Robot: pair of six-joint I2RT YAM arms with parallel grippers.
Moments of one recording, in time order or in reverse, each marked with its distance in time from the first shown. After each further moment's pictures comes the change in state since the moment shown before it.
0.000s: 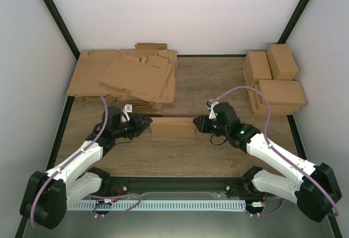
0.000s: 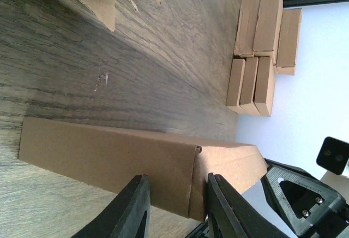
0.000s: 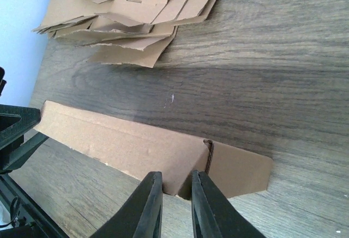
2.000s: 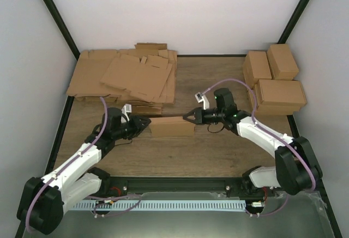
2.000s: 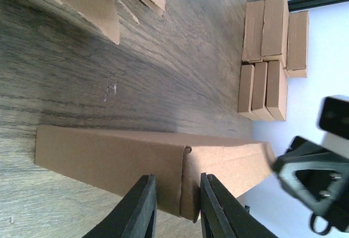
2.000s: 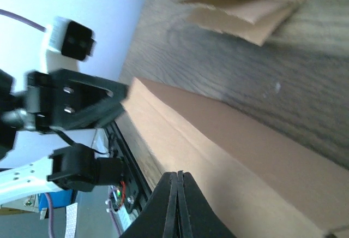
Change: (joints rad) left arm -0.040 -0.069 0.011 -0.080 -0.106 0.064; right arm -0.190 0.286 0.115 0.203 -0.637 -0.106
